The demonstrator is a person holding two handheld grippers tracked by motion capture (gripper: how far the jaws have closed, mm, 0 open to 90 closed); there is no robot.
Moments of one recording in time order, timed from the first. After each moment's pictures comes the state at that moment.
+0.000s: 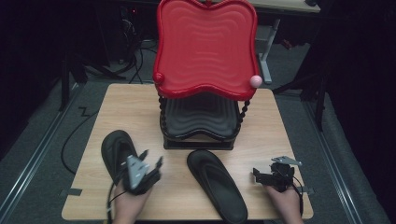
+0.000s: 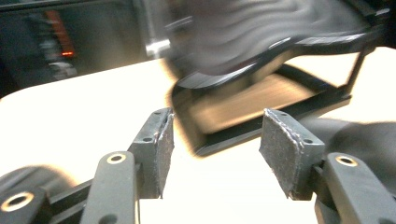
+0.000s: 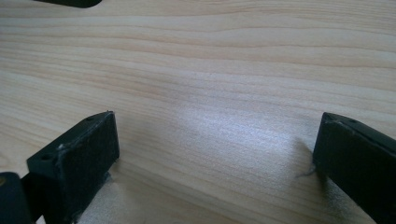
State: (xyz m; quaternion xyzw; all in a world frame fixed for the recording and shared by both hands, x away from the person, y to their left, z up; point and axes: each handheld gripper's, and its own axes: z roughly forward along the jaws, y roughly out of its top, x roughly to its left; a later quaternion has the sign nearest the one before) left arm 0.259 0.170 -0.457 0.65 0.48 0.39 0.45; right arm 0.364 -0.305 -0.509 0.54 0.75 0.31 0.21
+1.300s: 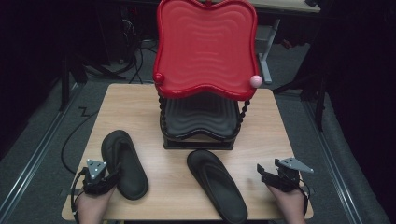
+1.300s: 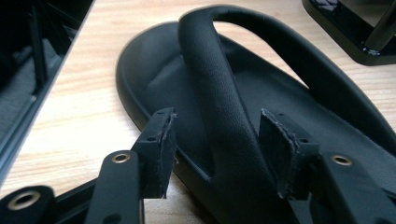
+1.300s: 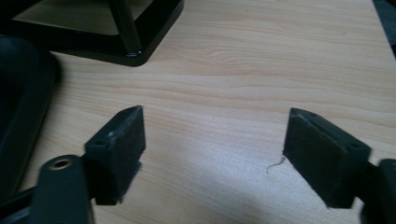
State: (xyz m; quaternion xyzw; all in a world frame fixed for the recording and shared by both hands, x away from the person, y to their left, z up) left arm 0.280 0.264 -0.498 0.63 0.61 0.32 0.35; right arm 0.341 -0.309 -0.482 0.50 0.73 0.39 0.25
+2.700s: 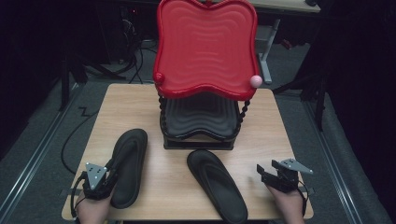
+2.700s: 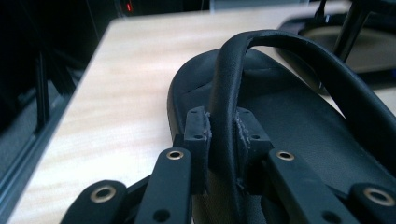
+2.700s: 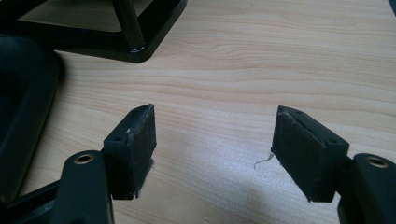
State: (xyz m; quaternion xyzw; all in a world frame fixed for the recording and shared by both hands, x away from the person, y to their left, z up) left arm 0.260 0.247 -0.477 0.62 0.55 0.40 0.40; right arm 0.341 -0.309 -0.489 0.51 0.73 0.40 0.24
